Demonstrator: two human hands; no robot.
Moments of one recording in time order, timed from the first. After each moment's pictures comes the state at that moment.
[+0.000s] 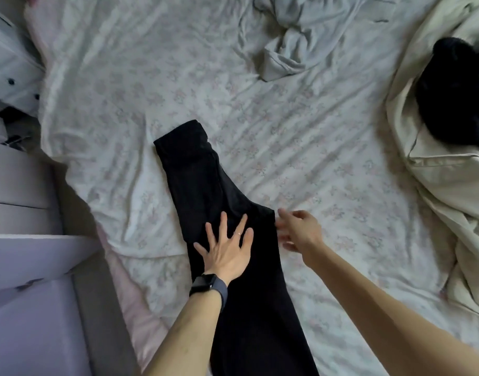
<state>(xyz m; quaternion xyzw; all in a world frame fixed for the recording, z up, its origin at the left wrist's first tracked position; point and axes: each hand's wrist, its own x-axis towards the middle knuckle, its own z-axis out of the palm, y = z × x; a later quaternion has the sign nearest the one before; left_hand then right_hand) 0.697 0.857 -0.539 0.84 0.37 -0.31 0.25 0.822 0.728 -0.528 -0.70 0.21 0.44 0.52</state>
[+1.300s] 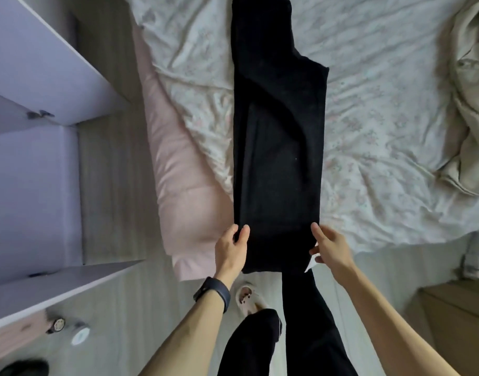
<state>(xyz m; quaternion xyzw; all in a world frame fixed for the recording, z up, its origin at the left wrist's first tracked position) 0.364 0.631 -0.567 0.56 0.62 -0.03 0.55 0.539 0.489 -0.554 -0.80 0.01 0.47 0.37</state>
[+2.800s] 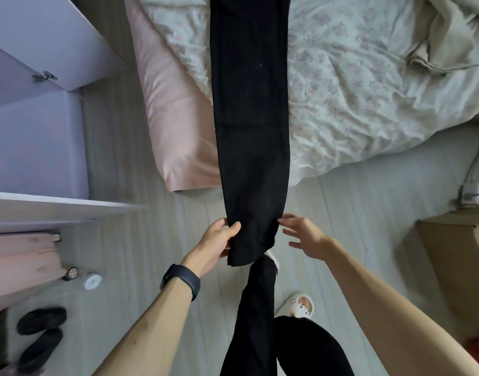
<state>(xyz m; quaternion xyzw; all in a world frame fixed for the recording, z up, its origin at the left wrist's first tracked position) 0.210 0.450 -0.541 0.42 0.57 -0.11 0.69 0.394 0.303 -0.614 -0.62 0.06 0.69 0.37</state>
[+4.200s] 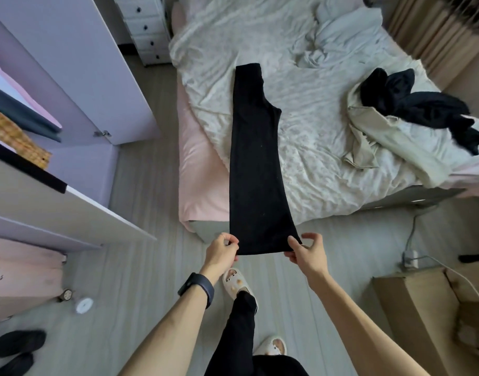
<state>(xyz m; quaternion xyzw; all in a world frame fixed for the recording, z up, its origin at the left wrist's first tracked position) 0.191 0.379 -0.371 0.59 0.59 0.01 0.55 0.355 0.233 -0.376 -0.80 0.00 0.37 0.47</state>
